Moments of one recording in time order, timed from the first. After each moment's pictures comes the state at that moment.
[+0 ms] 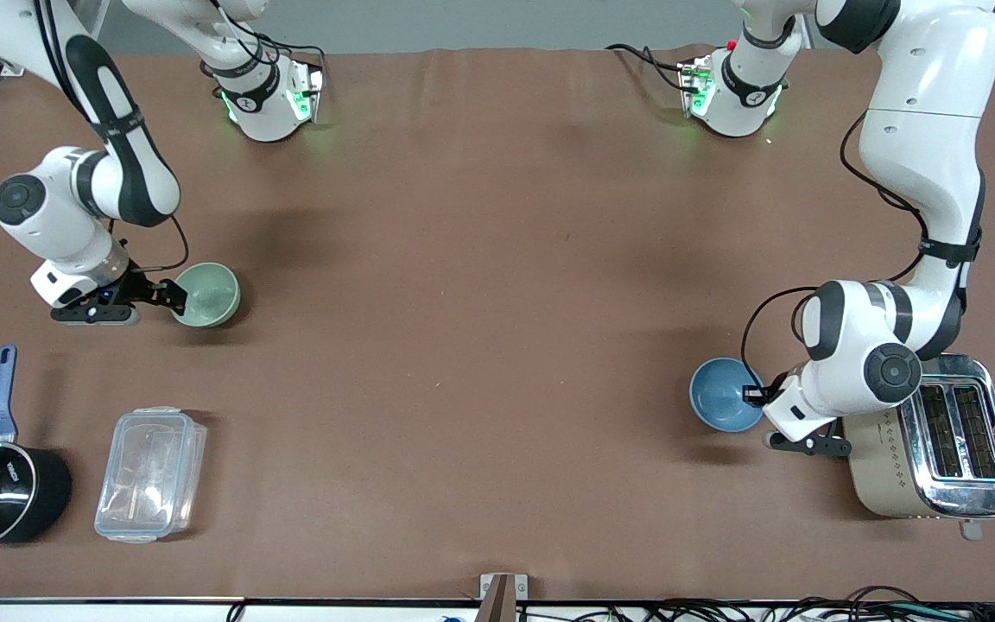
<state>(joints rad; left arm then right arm) -0.02 0.71 -0.09 -1.58 0.04 2.22 0.00 -0.07 0.23 -0.17 -2.45 -0.03 2.80 -0.22</state>
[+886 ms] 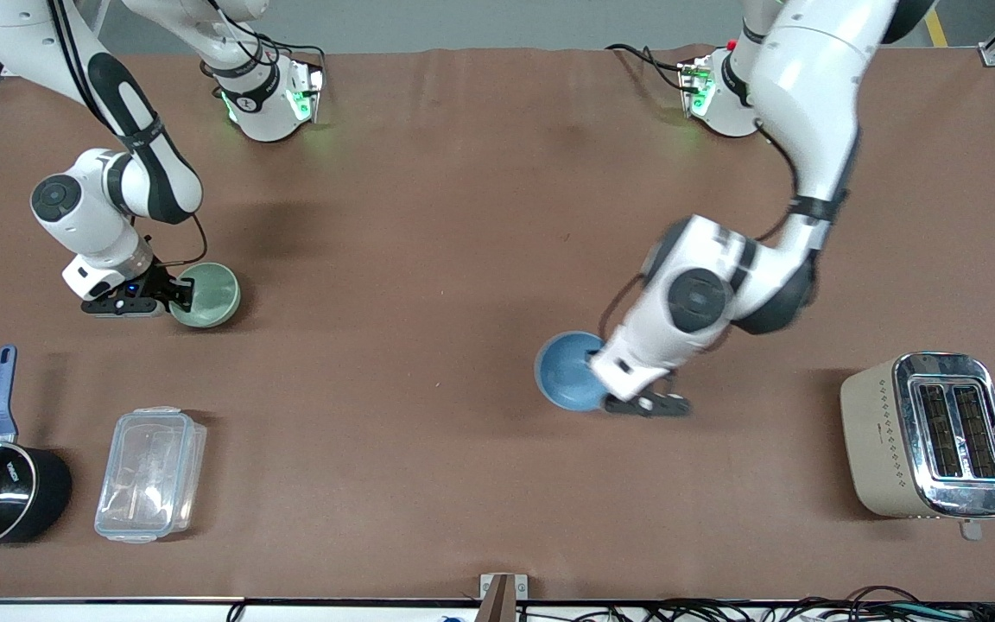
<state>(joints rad) -0.42 0.66 -0.17 -1.43 0.04 2.11 -0.52 -0.05 0.23 -0.16 -2.53 -0.03 2.86 -0.23</state>
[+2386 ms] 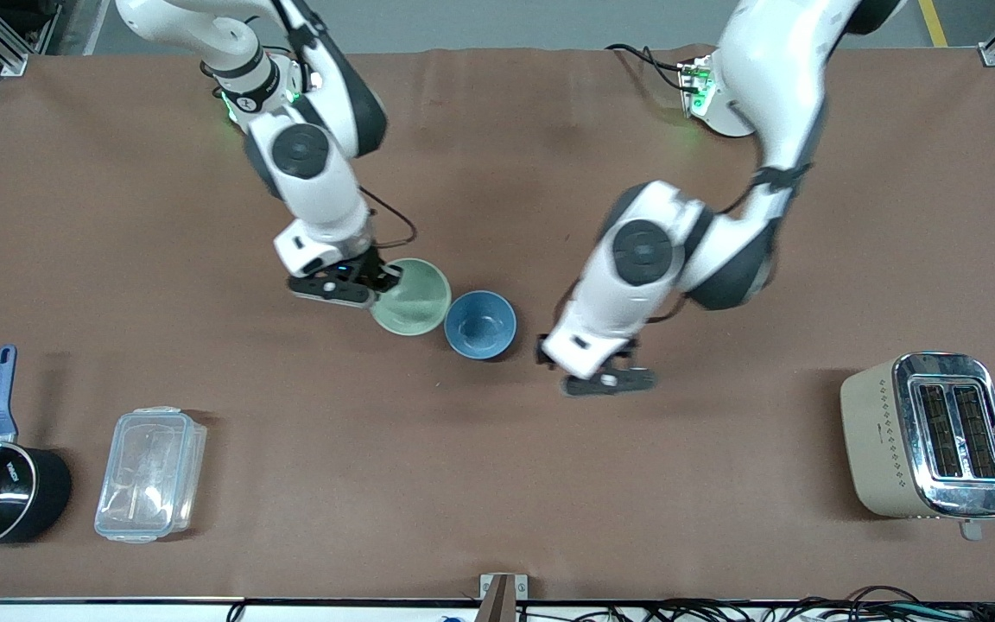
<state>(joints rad) -0.40 0.56 -0.13 -1.36 0.04 2.02 -0.63 0.74 0.28 -0.14 -2.01 -0.01 2.38 0.87</state>
